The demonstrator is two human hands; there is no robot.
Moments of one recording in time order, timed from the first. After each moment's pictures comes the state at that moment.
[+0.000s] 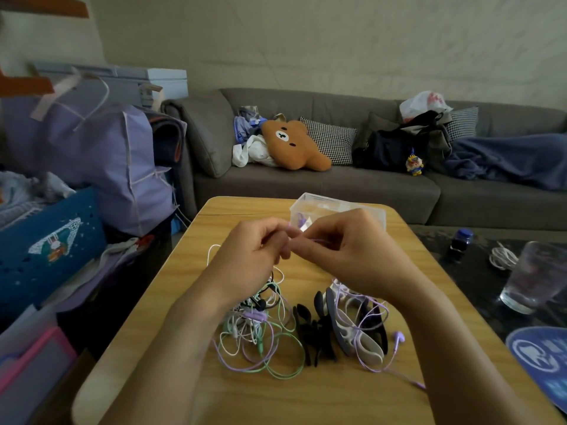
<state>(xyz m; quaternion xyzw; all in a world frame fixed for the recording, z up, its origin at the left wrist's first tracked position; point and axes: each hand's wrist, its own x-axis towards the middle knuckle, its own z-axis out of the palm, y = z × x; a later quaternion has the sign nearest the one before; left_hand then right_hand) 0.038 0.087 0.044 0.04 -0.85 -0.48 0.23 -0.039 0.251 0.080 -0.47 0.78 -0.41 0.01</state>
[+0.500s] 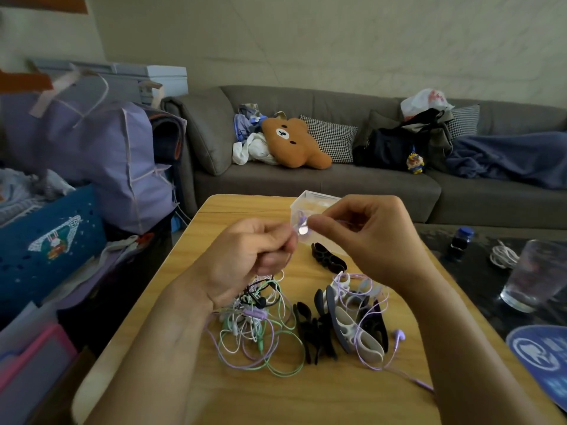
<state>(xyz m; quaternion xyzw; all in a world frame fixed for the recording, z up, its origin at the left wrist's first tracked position) 0.044 0.084 0.052 -0.05 -0.68 -0.73 0.06 -0.051 0.260 0.078 -0.42 0.76 -0.50 -0.07</state>
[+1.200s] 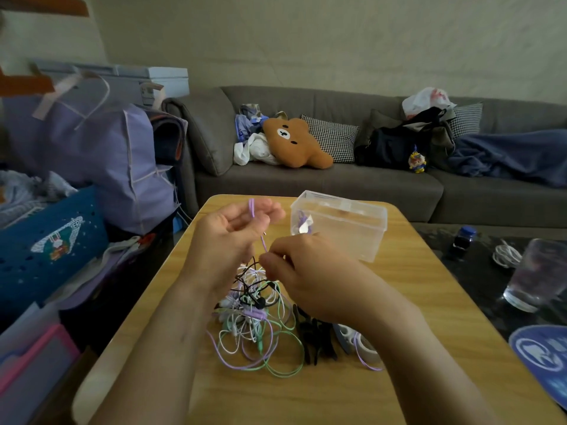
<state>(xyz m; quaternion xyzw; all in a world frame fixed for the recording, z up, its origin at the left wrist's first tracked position) 0.032 0.076 0.040 0.05 -0.64 -0.71 0.30 -0.009 0.223 0.072 -0.49 0.84 -0.23 0.03</state>
